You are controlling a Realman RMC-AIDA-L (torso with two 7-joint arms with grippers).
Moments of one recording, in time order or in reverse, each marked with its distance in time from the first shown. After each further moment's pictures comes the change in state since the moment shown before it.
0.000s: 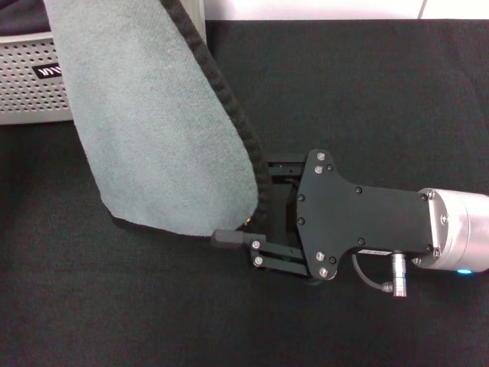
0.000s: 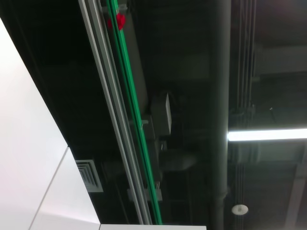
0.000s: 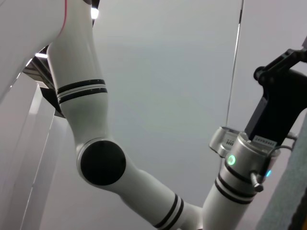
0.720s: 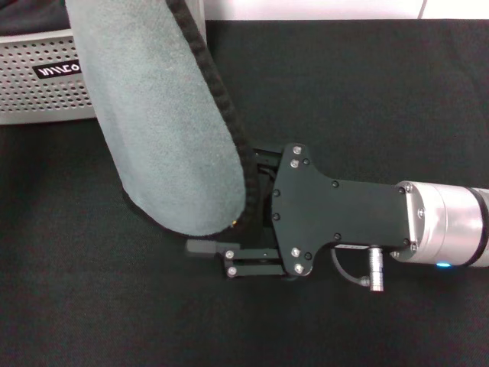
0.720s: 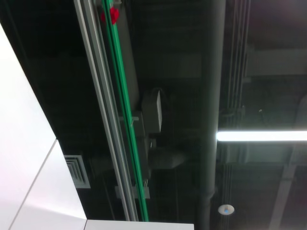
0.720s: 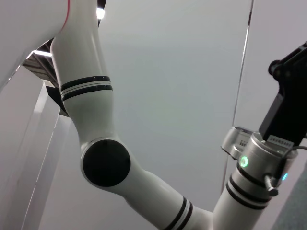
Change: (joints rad) left arm -0.035 -0.008 0.027 0.000 -0.002 -0.003 -0.009; right arm 0.024 0.014 -0.014 -0.030 0.010 0.042 -0.016
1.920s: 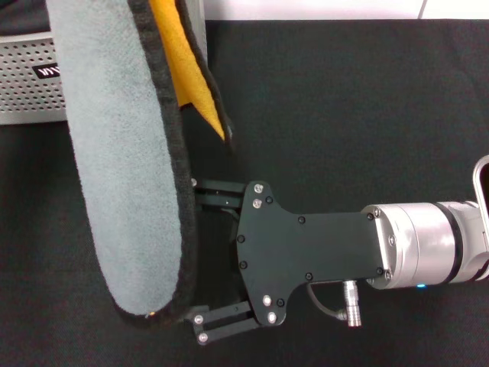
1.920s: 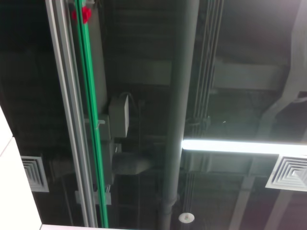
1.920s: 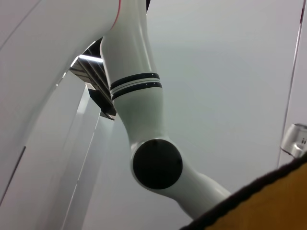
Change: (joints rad) left arm -0.035 -0.019 0.019 0.015 -0.022 0.056 -0.044; right arm 0.045 0.010 -0.107 -0.038 0.011 0.018 -0.028
